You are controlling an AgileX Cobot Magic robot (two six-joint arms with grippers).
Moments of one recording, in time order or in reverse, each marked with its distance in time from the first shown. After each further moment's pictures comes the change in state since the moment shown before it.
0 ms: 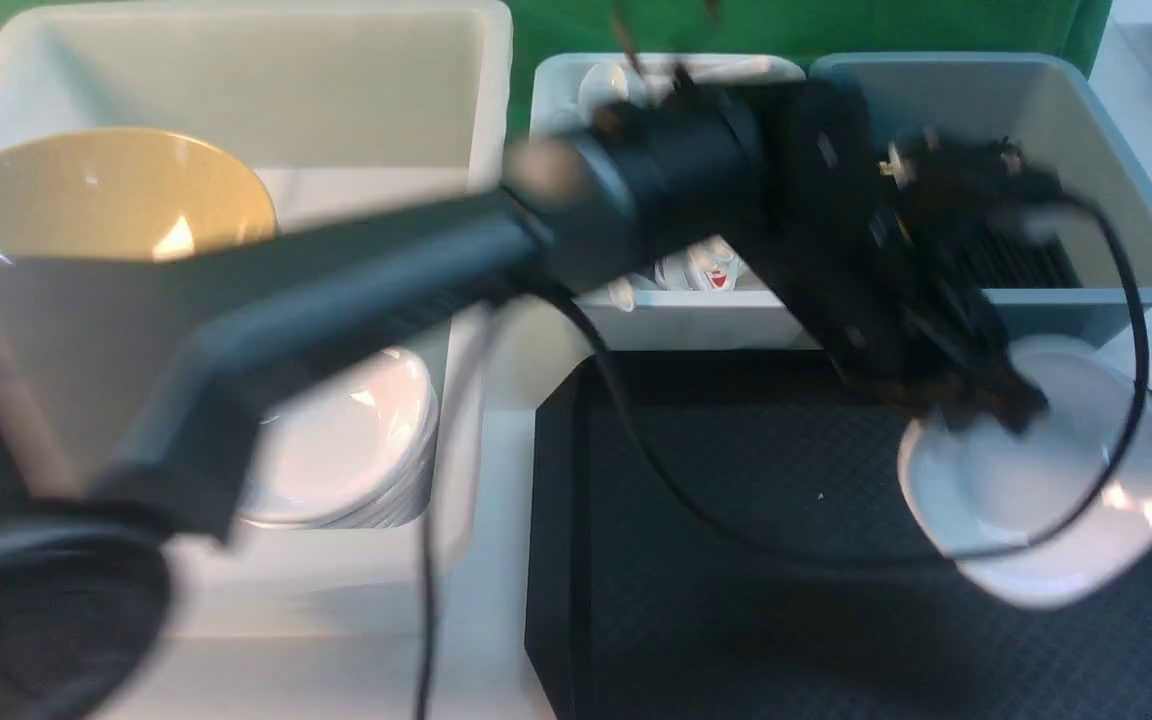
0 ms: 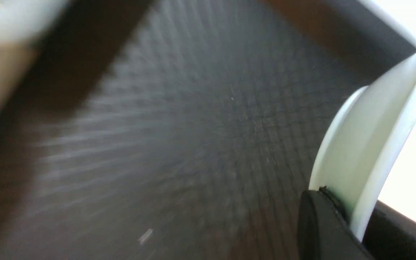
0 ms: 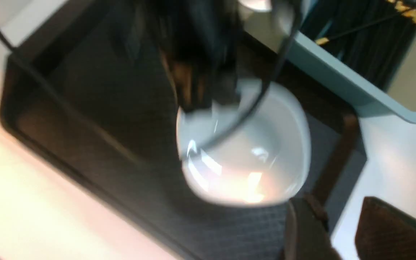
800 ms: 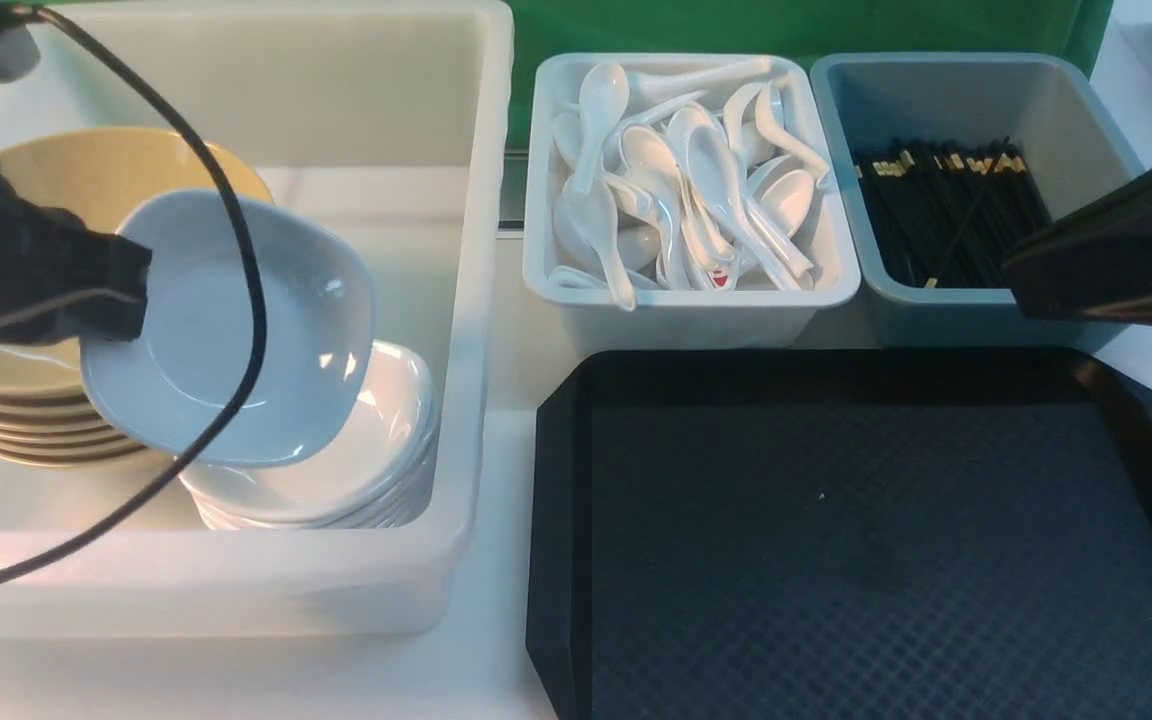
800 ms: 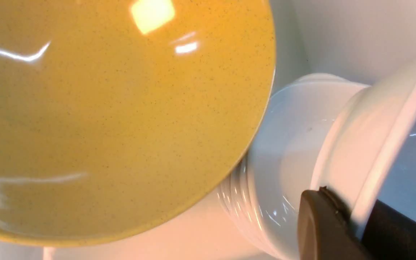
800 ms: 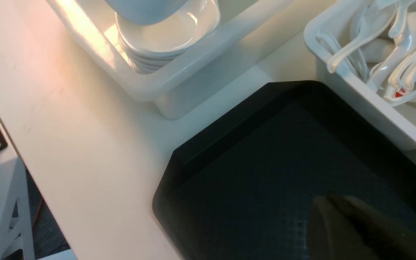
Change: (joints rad) right arm 0.000 0.244 -0.079 0.450 -0.154 -0.279; left arm 0.828 -0.762 0.735 0.138 0.052 -0.042
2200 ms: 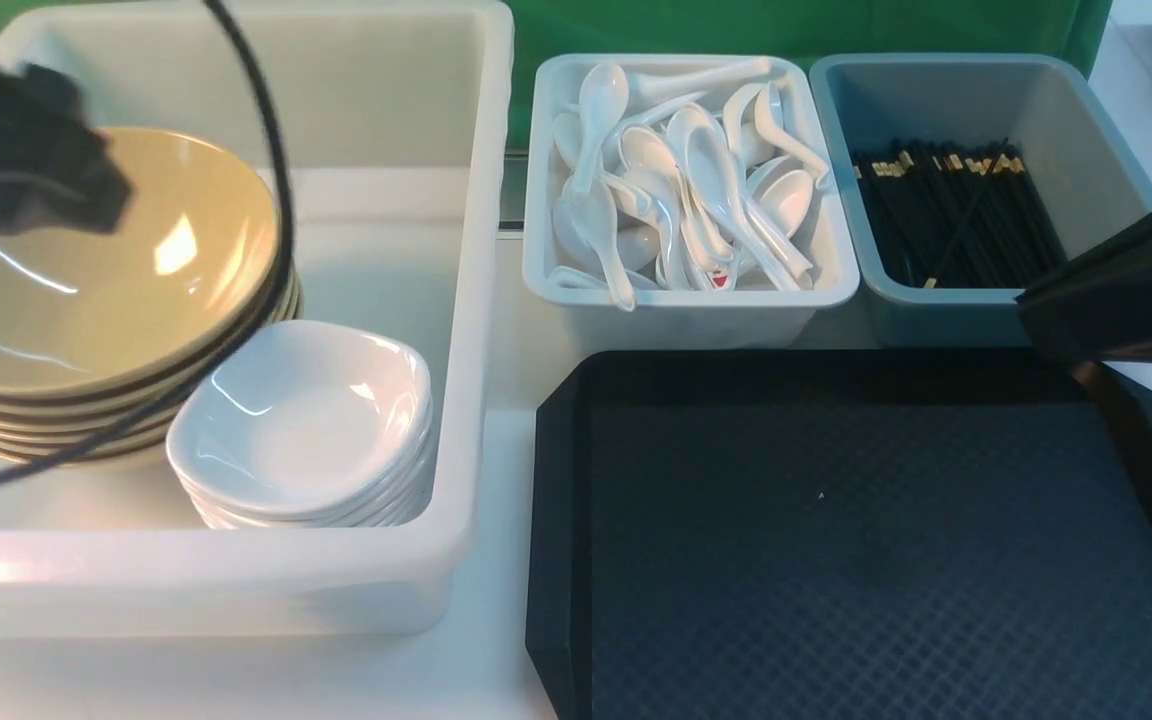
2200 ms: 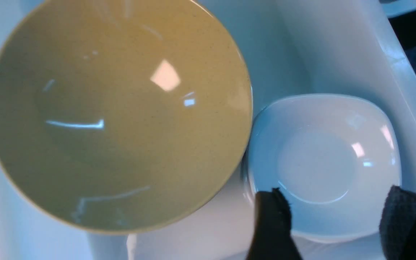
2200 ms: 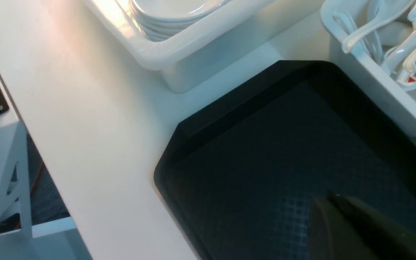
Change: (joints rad) right arm 0.000 -0.004 0.000 -0.030 0.062 -0.048; left arm -0.180 -0.070 -0.287 0.275 0.265 -0.108
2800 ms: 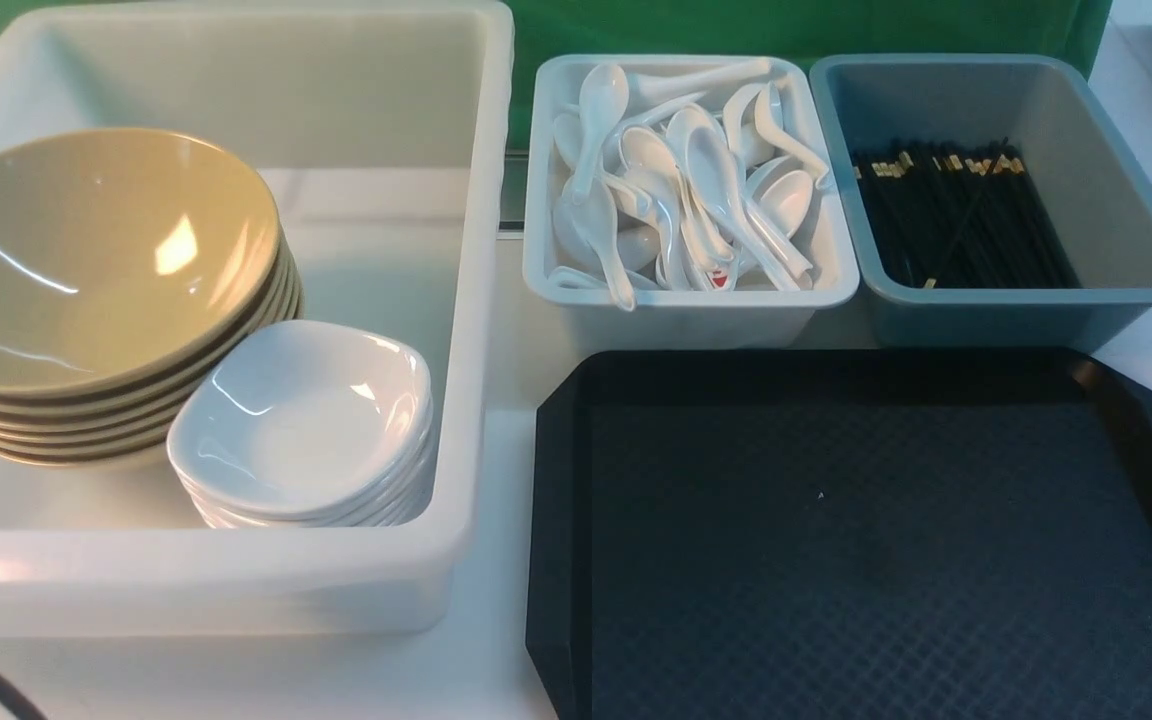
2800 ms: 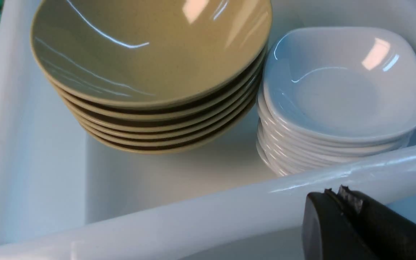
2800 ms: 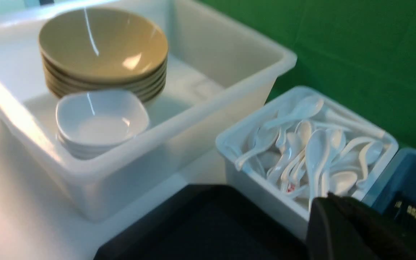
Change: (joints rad) right arm 0.000 -0.490 0.428 0.052 -0.565 -0.037; left arm 0.001 -0.805 0.845 0.055 -0.443 -0.095
